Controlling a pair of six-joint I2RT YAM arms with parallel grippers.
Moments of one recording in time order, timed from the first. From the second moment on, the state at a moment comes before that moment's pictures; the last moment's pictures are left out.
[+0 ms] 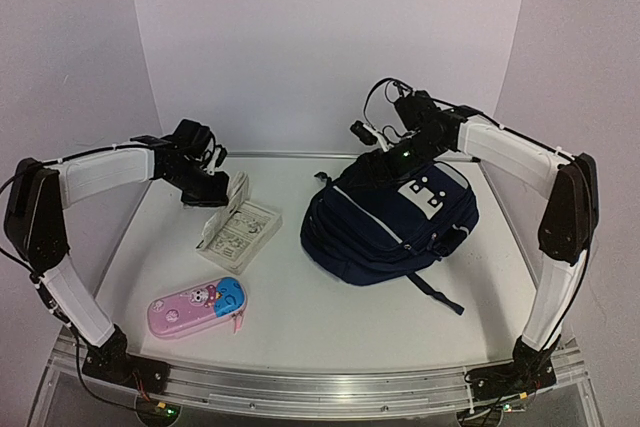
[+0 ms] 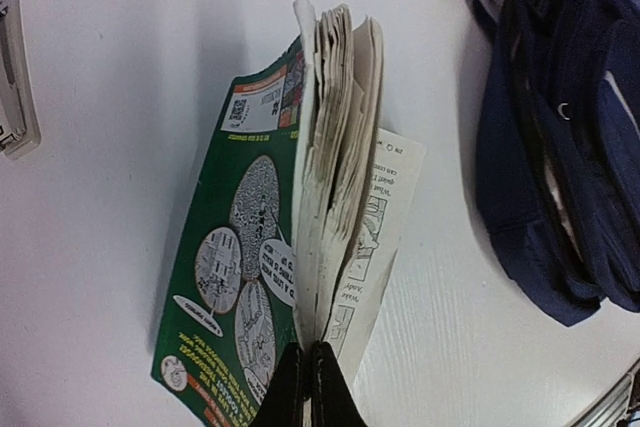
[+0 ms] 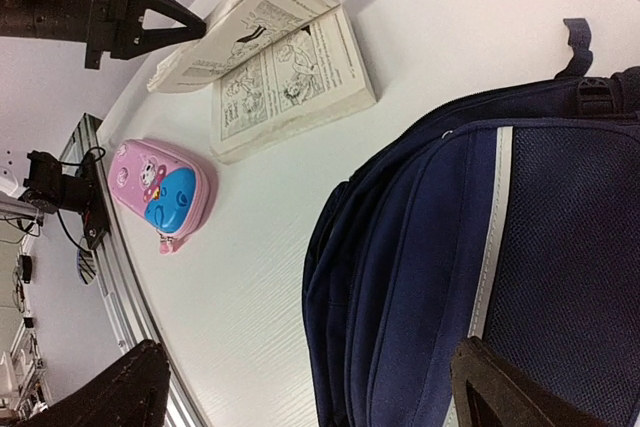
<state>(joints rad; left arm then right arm) -0.44 1.65 1.27 -0.61 0.10 -0.31 0.54 1.91 1.77 -0.83 -0.61 -0.03</state>
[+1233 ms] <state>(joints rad) -0.55 1.47 1.47 -0.59 0.60 -0.31 0.38 1.92 1.73 -0.58 -0.82 0.38</state>
